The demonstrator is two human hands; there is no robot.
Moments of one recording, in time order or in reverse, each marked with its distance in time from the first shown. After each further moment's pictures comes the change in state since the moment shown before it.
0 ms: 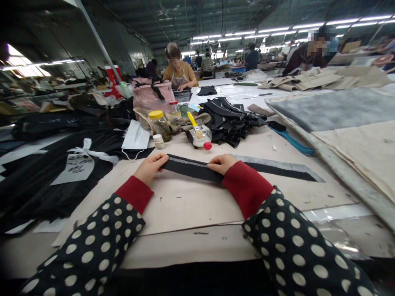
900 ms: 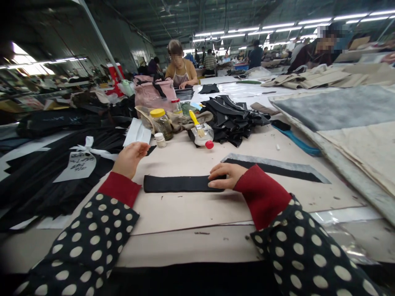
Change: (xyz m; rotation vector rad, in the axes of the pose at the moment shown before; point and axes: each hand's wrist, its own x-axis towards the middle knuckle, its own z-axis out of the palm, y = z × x) left_hand 0.006 0.004 -0.052 -0.181 0.324 0.173; right_hand -0.024 0.016 -0.006 -0.045 -0.205 -0.409
